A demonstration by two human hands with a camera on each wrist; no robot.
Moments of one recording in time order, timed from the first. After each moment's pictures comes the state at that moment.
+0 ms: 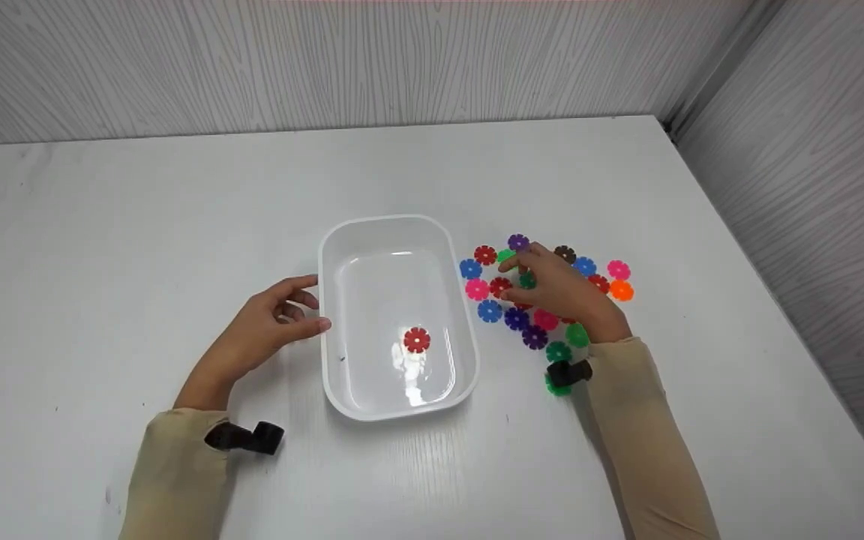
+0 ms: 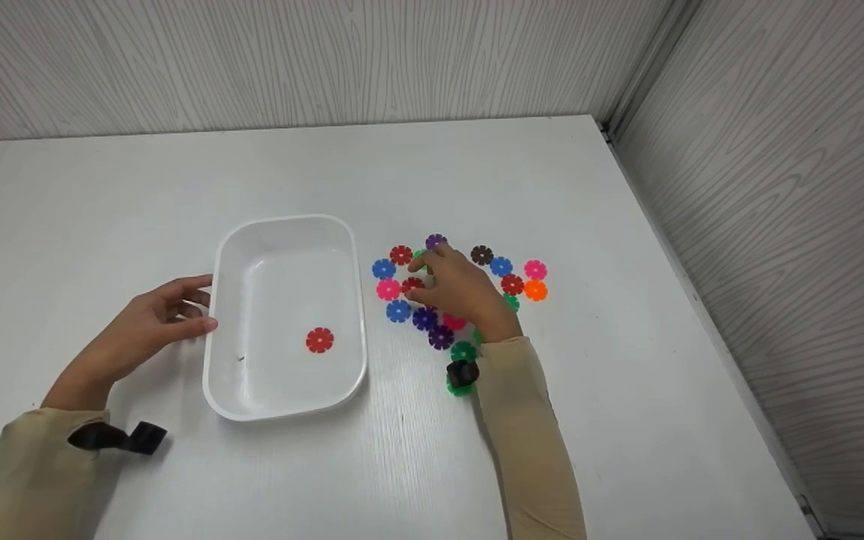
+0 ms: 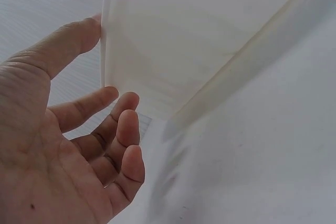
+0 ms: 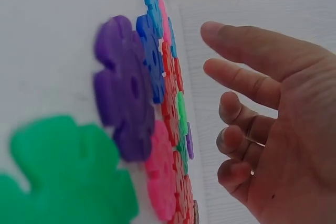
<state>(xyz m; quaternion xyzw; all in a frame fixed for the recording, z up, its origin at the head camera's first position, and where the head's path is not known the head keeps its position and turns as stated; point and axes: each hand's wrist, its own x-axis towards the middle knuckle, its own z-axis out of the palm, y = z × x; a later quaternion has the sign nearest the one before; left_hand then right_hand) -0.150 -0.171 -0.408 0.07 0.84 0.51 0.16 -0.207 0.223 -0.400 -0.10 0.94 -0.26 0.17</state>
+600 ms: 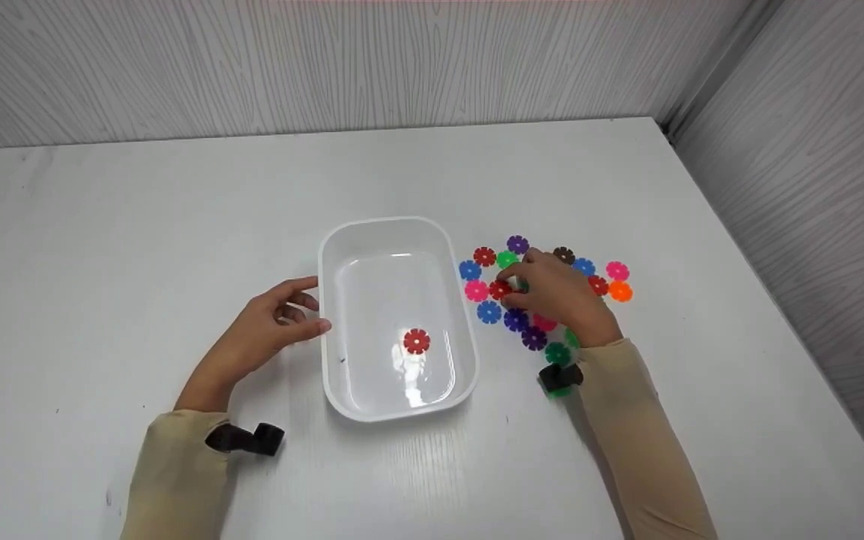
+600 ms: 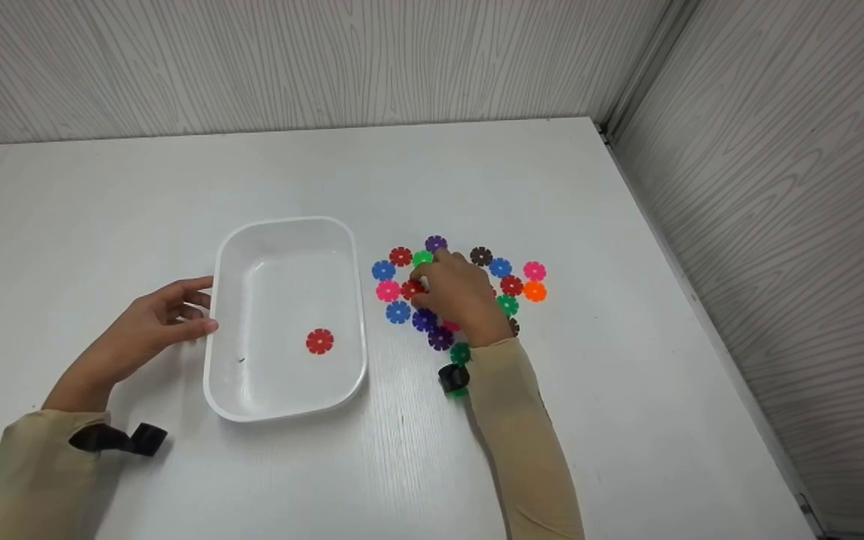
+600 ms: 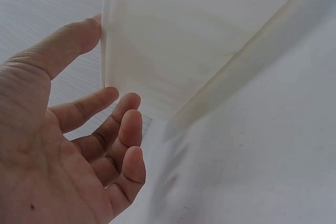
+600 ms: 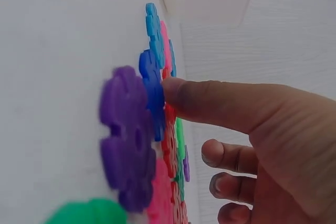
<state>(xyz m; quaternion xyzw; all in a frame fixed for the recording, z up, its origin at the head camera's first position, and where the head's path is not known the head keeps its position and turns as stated) -0.151 -0.172 -0.408 0.07 0.85 0.50 0.16 -0.201 0.210 -0.398 -0.11 0.98 -0.12 0.15</state>
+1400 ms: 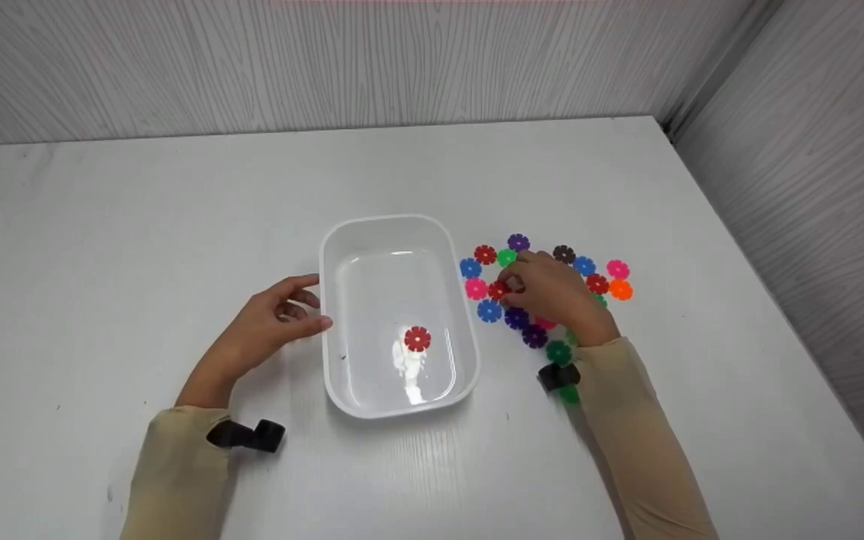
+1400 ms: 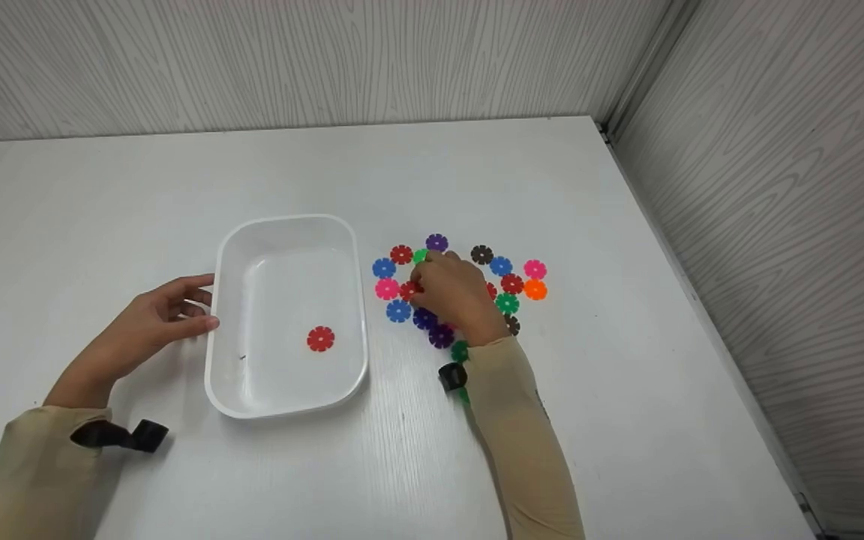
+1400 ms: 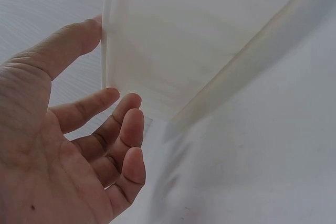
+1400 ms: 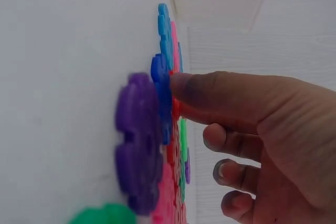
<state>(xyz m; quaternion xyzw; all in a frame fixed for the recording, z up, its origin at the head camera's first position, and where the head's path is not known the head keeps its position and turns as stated) -0.152 -0.173 -0.407 0.07 0.85 0.50 0.17 -0.203 0.203 -0.397 -0.12 0.97 -0.13 0.15</state>
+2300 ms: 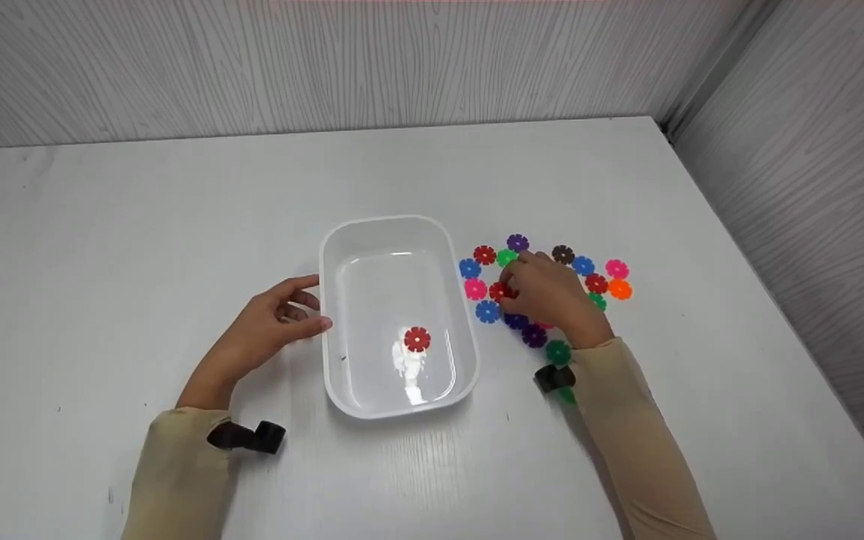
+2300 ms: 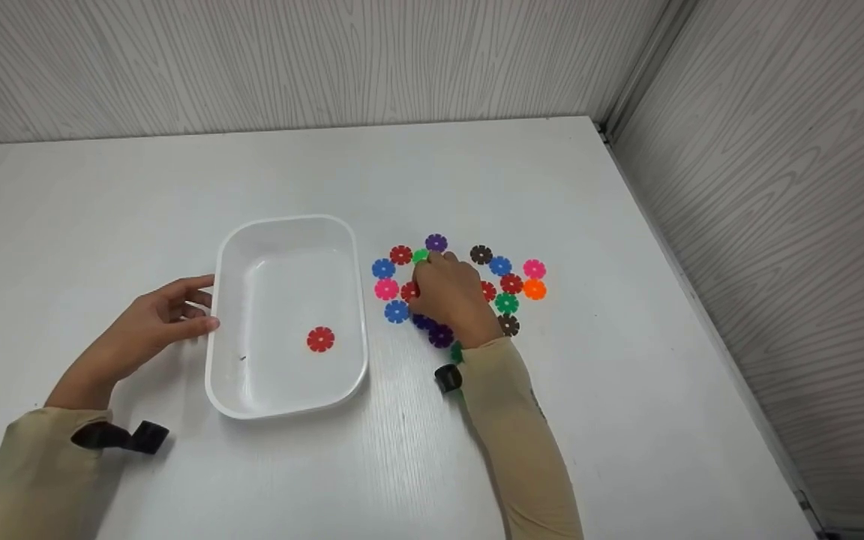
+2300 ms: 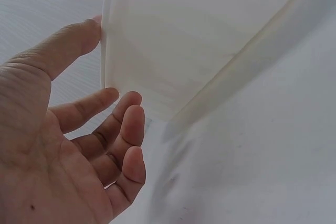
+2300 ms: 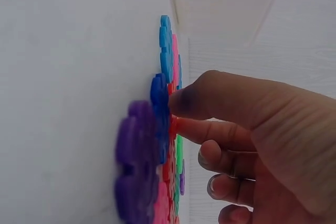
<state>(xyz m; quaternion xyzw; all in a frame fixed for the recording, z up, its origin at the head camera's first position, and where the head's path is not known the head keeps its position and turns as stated) -0.151 -0.172 -0.407 0.07 0.85 0.50 0.16 -0.202 0.198 -0.398 -0.13 0.98 -0.09 0.14</state>
